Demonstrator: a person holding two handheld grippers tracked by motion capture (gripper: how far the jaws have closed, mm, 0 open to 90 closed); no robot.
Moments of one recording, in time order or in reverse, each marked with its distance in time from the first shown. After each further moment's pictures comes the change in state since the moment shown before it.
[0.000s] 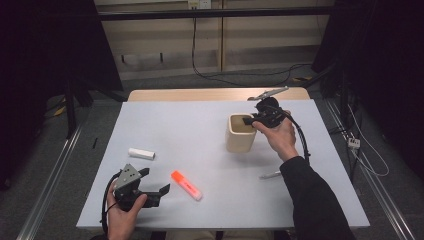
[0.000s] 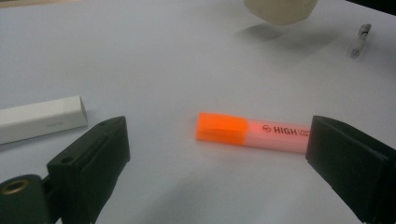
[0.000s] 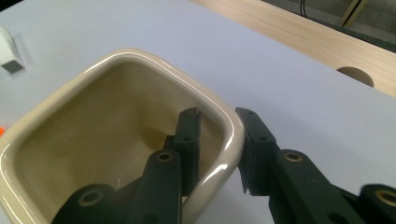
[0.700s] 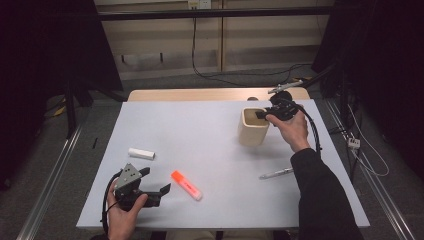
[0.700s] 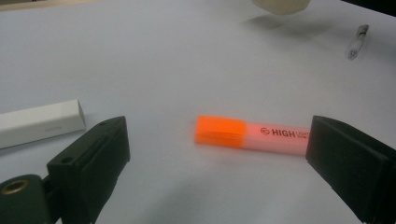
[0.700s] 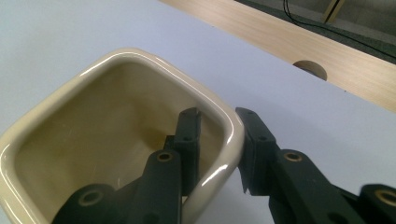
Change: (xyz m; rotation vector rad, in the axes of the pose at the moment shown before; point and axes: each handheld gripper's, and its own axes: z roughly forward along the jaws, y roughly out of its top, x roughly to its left) left arm -0.001 0.001 0.000 -0.008 -0.003 0.007; right arm -0.047 -0.005 -0.009 0.006 -0.033 0.016
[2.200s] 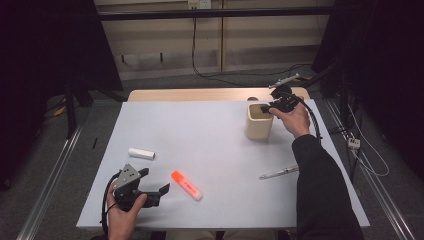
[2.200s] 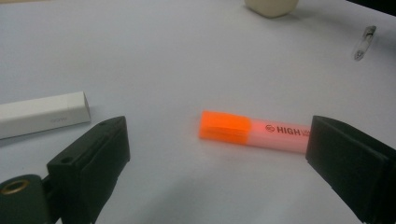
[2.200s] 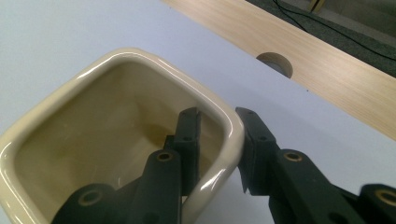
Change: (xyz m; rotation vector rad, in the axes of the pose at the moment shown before) left arm 0.002 -0.002 0.000 0.009 0.015 -0.020; right arm -0.048 0.007 0.032 0.073 -0.047 -0.050
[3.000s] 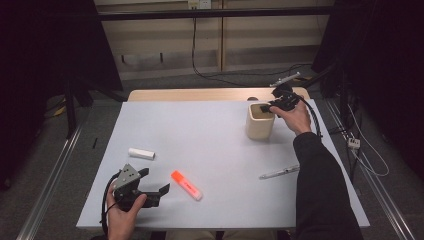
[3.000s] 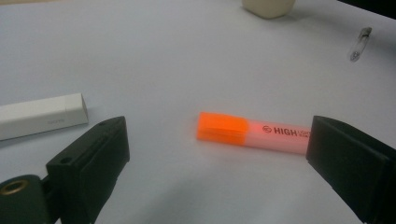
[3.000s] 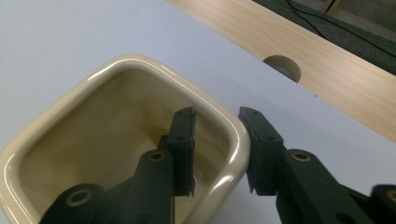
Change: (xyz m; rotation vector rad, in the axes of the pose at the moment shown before) left arm 0.000 0.000 -0.001 -0.003 -0.009 -0.002; right arm -0.010 0.001 0.003 0.000 0.049 -0.014
